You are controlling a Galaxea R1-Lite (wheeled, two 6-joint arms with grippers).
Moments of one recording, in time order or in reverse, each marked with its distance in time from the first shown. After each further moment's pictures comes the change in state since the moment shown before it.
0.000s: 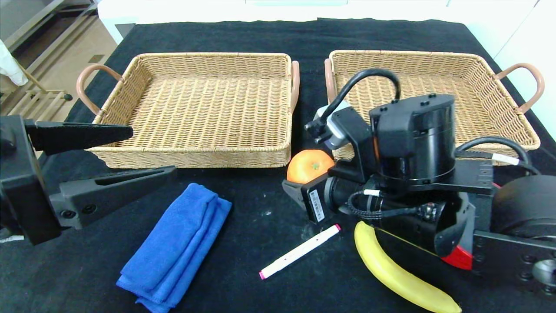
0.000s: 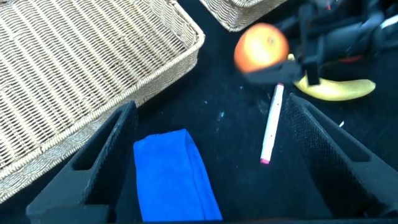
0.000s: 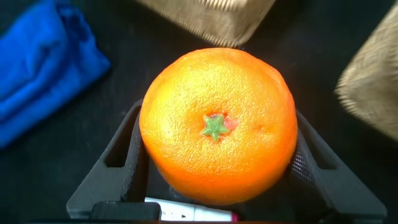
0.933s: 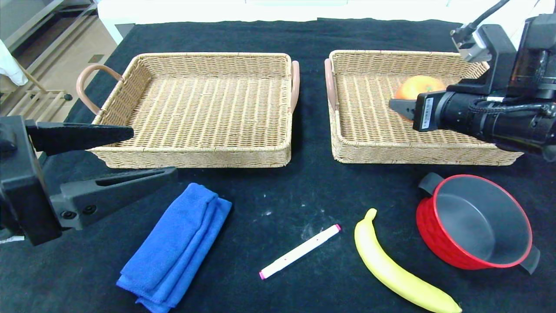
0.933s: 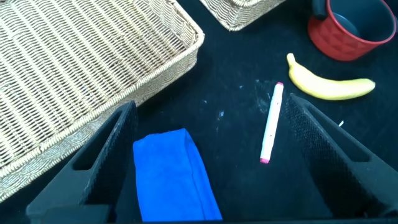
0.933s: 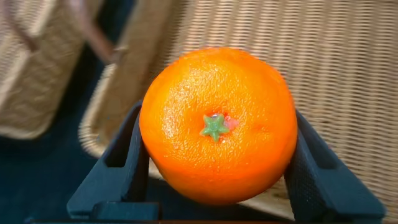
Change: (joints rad) left arm -0.001 0.000 0.001 0.001 0.000 0.000; right arm -0.453 -0.148 -0.058 0.004 0.079 -0.002
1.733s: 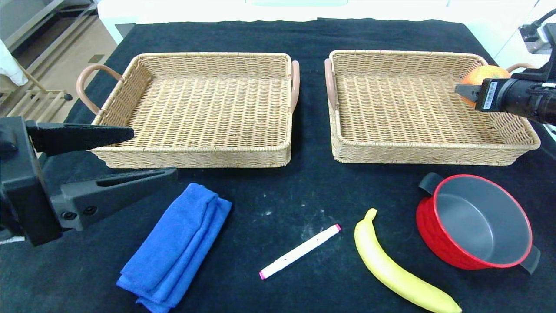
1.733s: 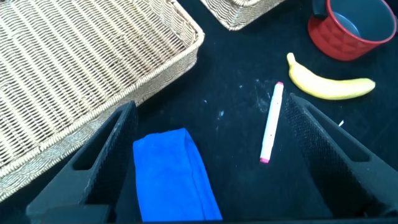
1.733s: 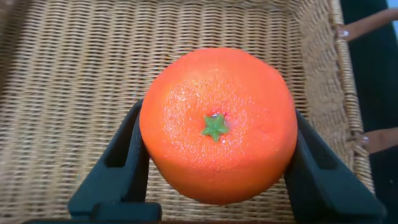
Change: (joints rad) left arm 0.000 0.000 0.001 0.000 0.000 0.000; right arm -0.390 0.046 -0.082 0.006 0.144 0.004
